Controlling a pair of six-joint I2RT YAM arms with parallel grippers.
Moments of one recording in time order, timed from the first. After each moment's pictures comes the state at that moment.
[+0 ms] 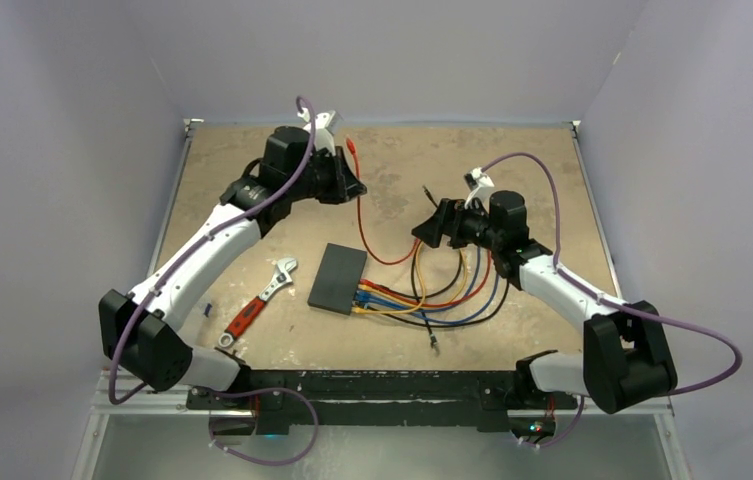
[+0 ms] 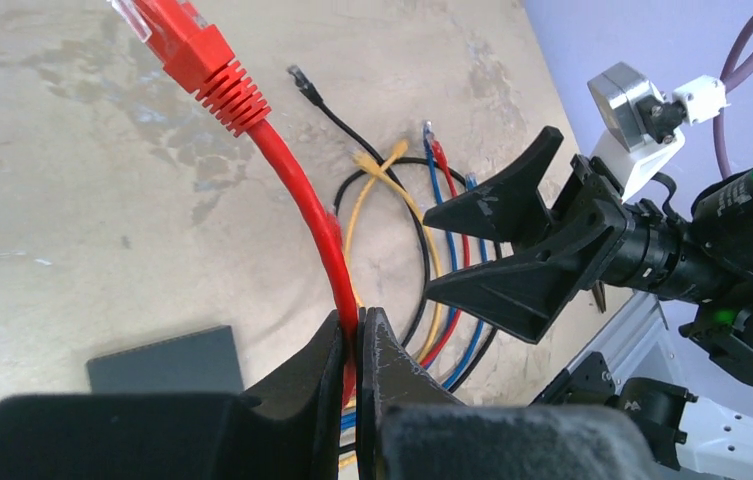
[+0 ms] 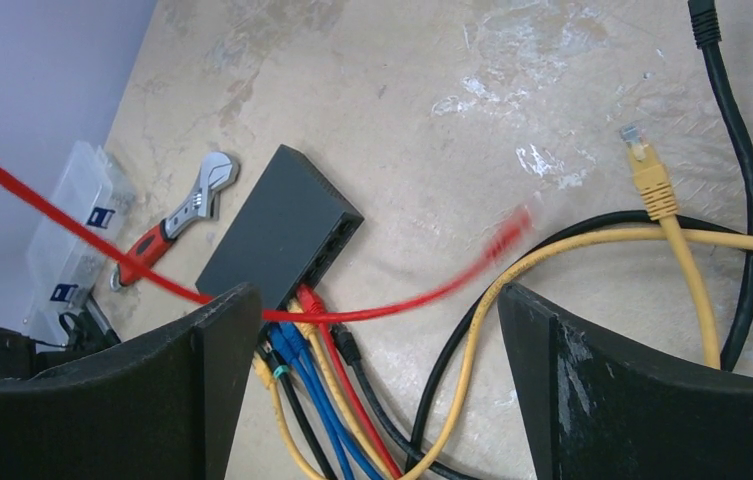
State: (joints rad) left arm -0.52 1.42 1.33 -0.39 0.26 -0.49; right arm 0.31 1.29 0.67 0.21 -0.45 0.47
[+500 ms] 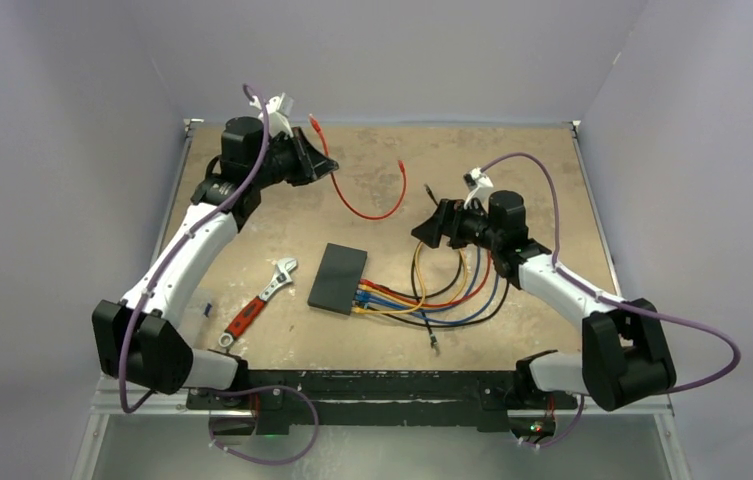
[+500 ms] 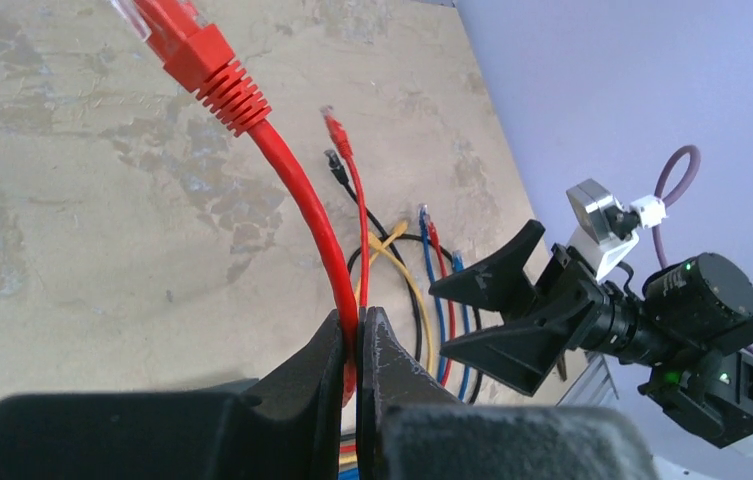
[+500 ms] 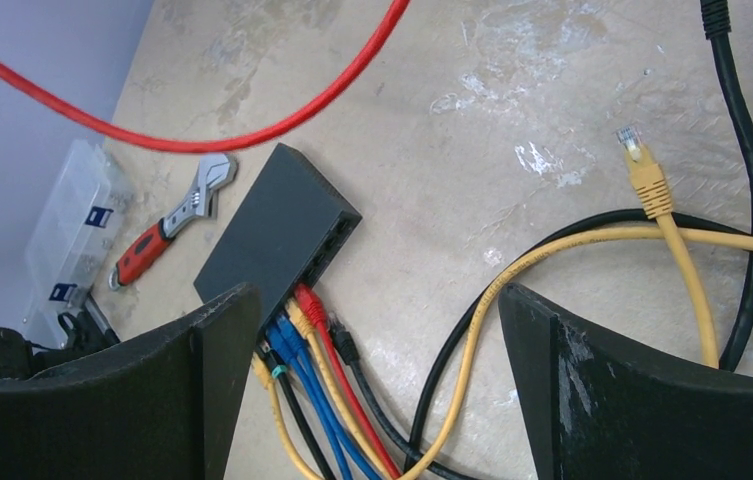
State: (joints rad) left arm -0.30 1.36 1.29 -0.28 0.40 -0.54; right arm 0.31 1.29 0.67 0.21 -0.46 0.47
